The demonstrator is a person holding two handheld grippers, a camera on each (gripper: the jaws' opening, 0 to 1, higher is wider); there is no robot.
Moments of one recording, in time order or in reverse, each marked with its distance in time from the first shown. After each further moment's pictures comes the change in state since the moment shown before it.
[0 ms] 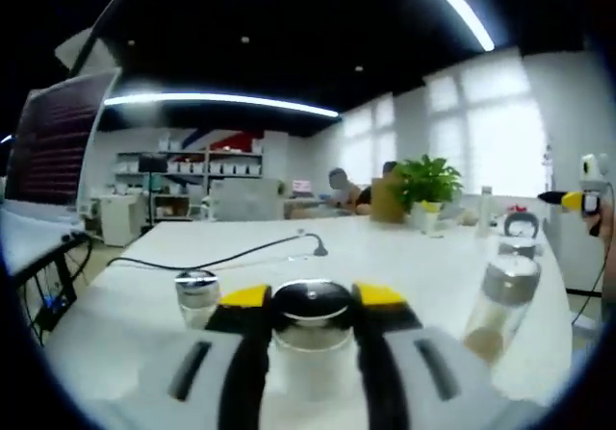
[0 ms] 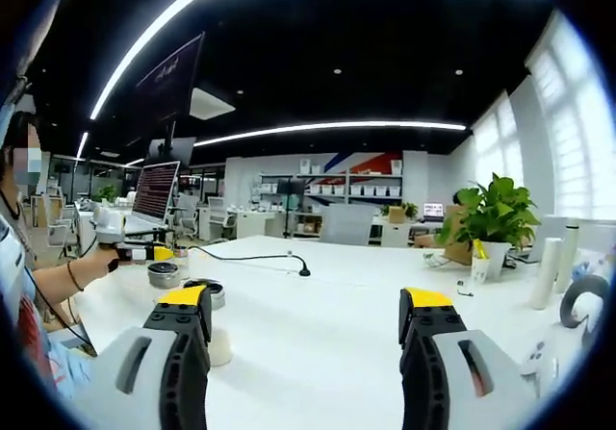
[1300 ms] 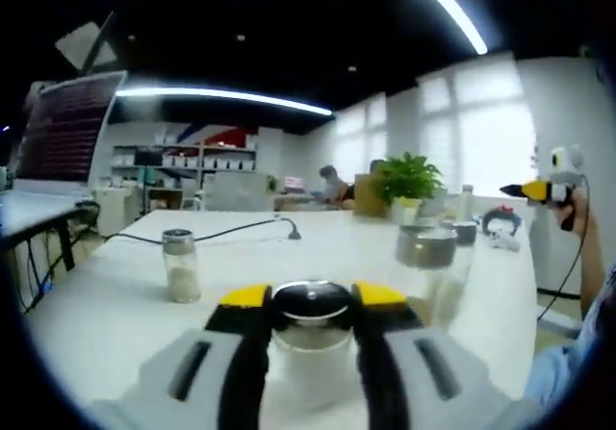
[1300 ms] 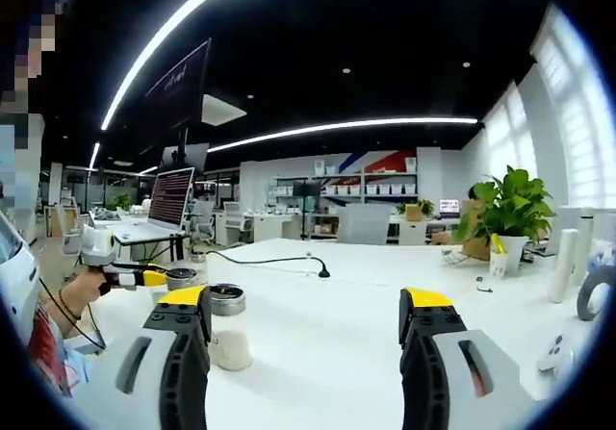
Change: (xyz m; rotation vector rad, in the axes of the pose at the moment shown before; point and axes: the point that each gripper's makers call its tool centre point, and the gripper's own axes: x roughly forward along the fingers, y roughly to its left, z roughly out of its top) left arm -0.048 -0.055 -0.024 -0.026 0.011 -0.027; right arm 0.004 0.016 0.001 0.035 -0.008 0.076
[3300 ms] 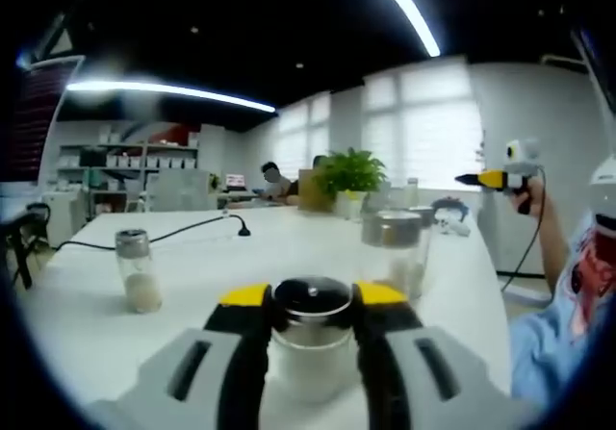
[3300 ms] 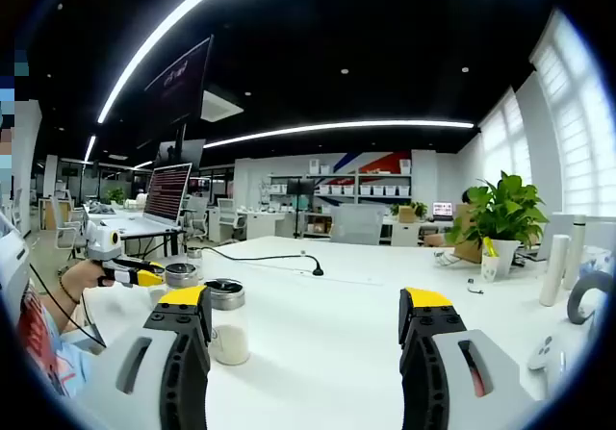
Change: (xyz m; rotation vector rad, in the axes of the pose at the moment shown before) left arm -0.004 -0.014 -0.010 0.036 0.028 -0.323; right arm -0.009 0.002 -0.001 -0.027 0.008 -0.033
